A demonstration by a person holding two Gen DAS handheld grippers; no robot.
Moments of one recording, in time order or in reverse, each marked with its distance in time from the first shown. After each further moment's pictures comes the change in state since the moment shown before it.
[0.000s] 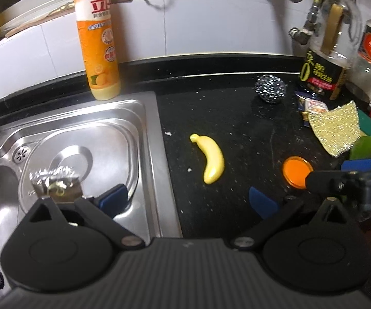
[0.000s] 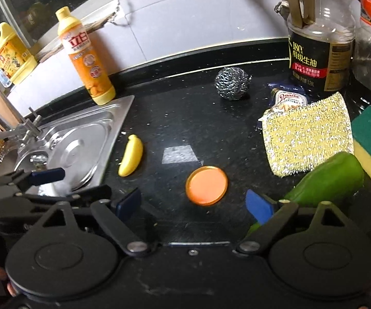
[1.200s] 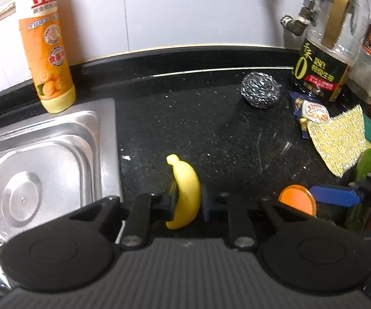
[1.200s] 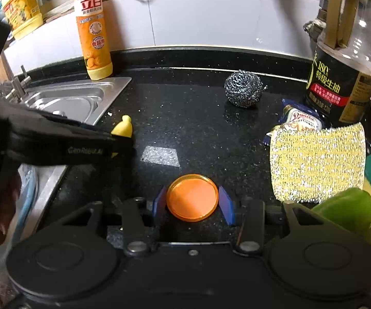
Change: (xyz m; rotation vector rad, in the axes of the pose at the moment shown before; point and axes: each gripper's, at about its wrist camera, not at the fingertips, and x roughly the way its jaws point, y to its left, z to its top) left arm 0.060 -0.027 0.028 0.038 0.036 -0.082; right arm 0.044 0.021 -0.007 -0.216 -0.032 -0.095
